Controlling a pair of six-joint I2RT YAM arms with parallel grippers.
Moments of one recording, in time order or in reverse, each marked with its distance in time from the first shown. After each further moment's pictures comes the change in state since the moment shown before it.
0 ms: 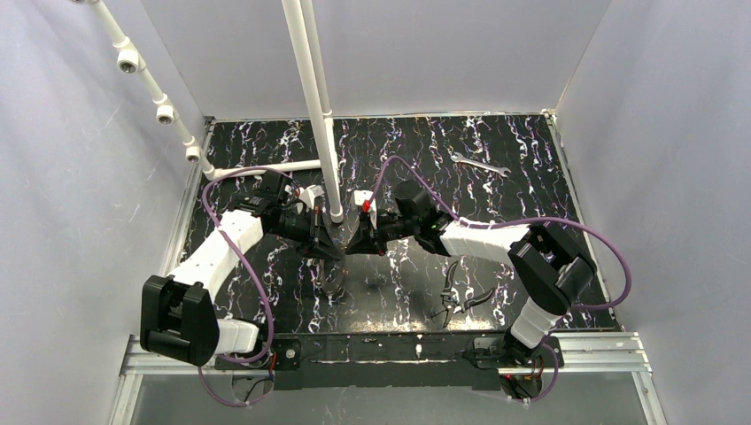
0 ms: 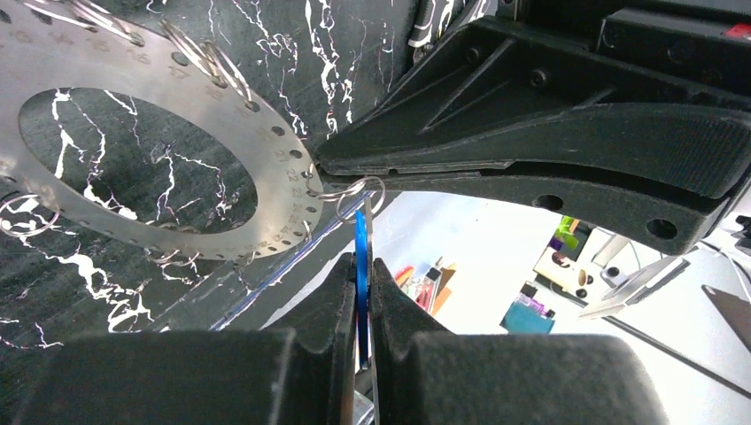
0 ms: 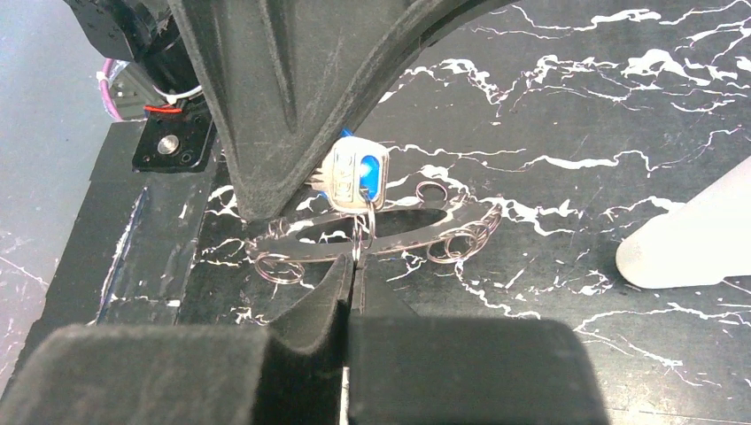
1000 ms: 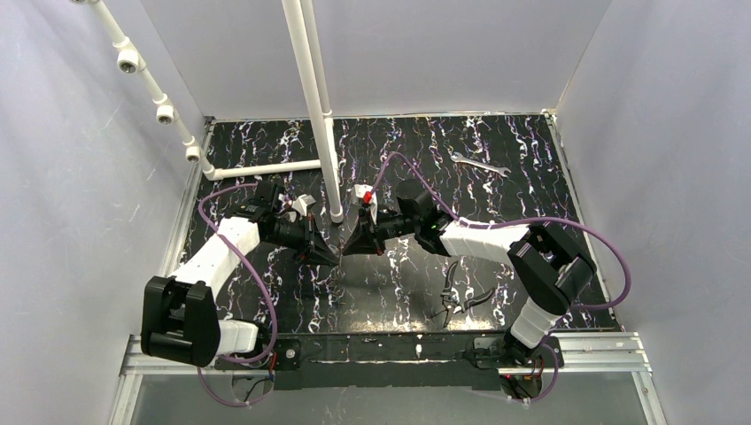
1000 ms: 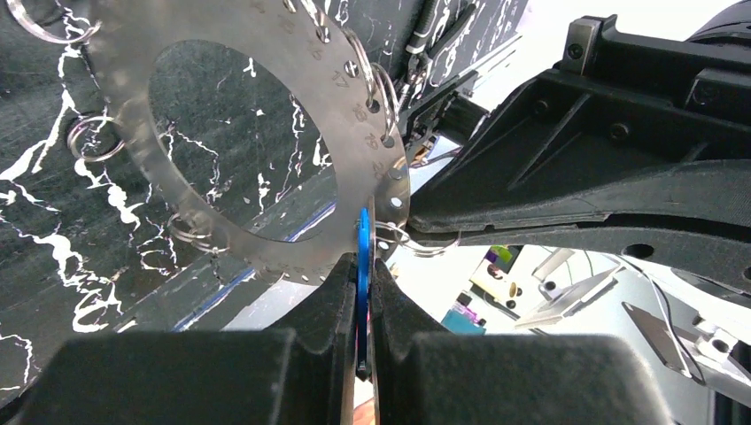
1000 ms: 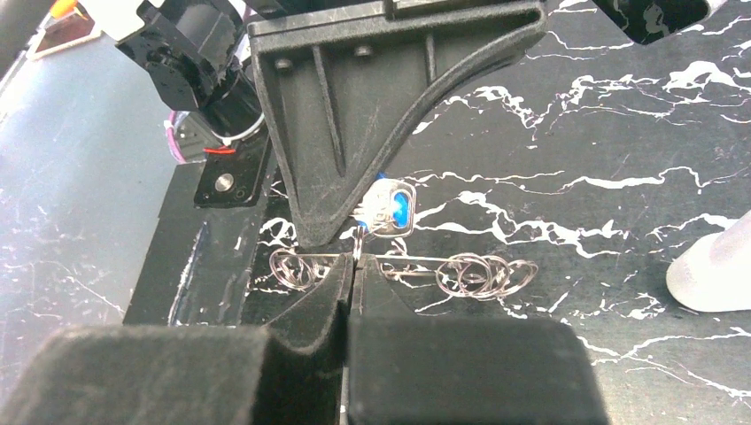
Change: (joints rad) left arm 0.063 -0.010 -0.103 0.049 0.039 -0.090; right arm 0.003 0.000 0.000 0.099 -0.057 0.194
